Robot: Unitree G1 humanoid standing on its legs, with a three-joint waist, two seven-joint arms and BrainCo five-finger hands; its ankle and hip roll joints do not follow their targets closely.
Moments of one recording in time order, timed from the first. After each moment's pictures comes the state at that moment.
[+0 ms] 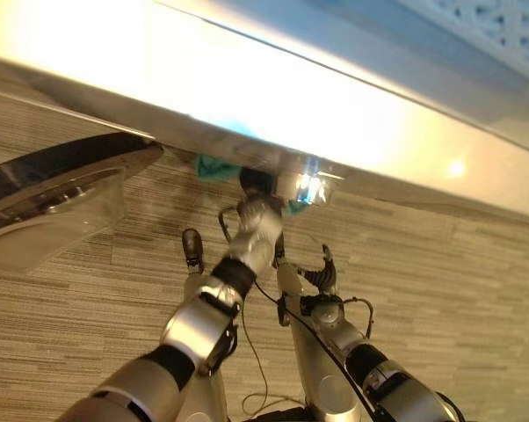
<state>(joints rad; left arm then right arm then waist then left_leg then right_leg) -1.18 0.04 -0.15 0.89 -0.90 -0.32 0.52 -0.41 -0.09 0.54 0.77 0.22 -0.18 -0.66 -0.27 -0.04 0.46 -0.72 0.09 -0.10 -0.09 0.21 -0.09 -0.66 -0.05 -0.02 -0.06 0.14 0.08</state>
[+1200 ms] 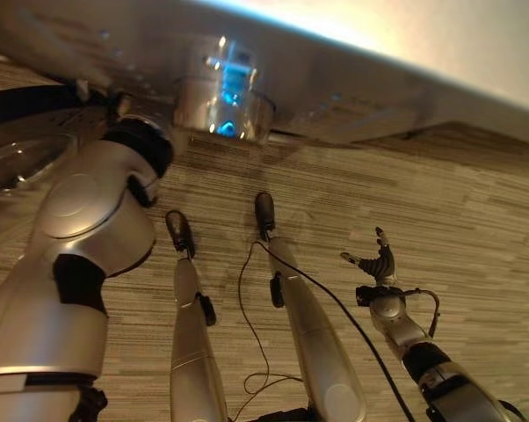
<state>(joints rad) -1.61 0.38 -1.17 1.08 0.45 0.07 0.31 -0.35 -0.37 0.38 0.80 0.18 -0.26 -0.54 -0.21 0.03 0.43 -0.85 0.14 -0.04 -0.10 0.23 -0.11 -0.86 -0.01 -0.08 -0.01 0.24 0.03</state>
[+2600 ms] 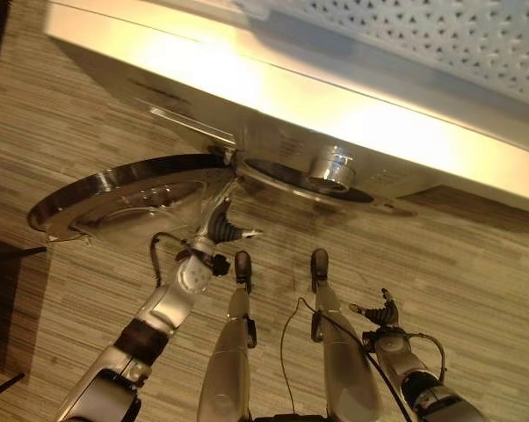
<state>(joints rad) -0.34 0.48 -0.40 0.18 0.22 -0.02 0.26 -0.28 -0.30 0.25 1.04 0.17 -0.09 -0.45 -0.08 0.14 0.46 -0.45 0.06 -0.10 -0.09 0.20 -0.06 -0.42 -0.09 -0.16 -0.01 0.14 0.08</state>
